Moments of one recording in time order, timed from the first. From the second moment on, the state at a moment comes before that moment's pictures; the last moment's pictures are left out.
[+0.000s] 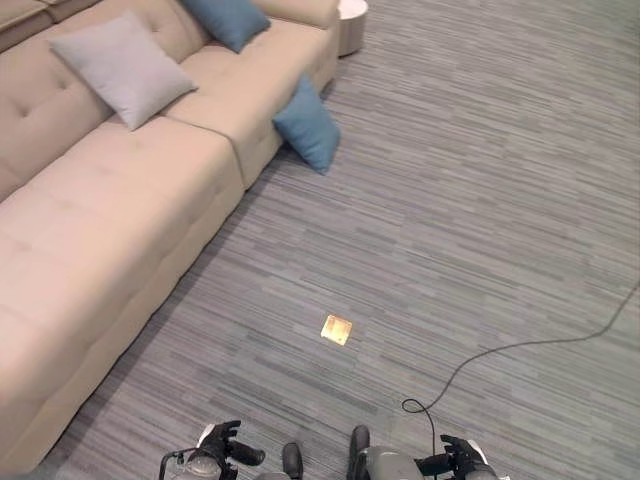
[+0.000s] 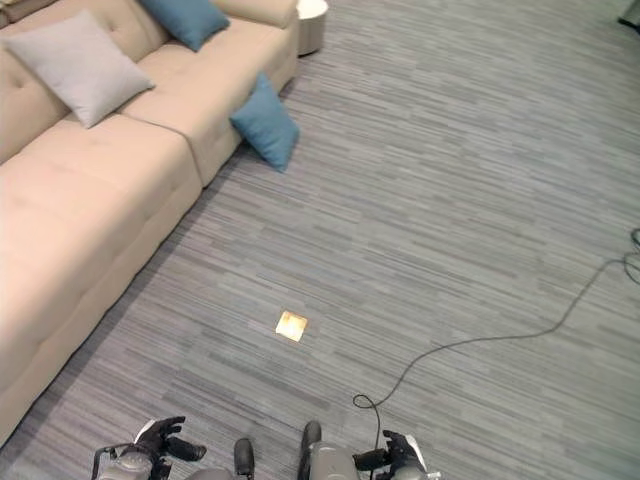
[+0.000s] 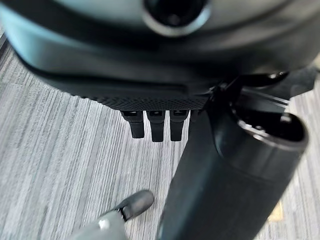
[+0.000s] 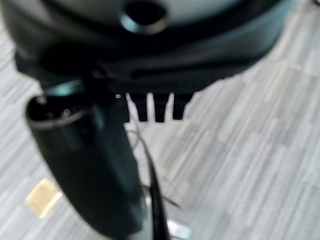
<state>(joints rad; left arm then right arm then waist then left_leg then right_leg) -0.11 0.24 -0.25 1.26 -0.12 -0.04 0.09 -0.09 -0.25 0.19 1.24 0.08 0.01 -0.16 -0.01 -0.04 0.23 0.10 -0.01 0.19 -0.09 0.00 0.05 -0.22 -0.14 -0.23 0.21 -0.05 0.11</state>
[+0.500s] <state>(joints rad) -0.17 0.19 -0.23 1.28 -0.12 -0.04 0.08 -0.09 -0.29 0.19 1.25 0.10 -0.01 -0.16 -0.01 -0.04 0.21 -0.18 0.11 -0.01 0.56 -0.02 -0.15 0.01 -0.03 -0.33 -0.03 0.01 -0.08</state>
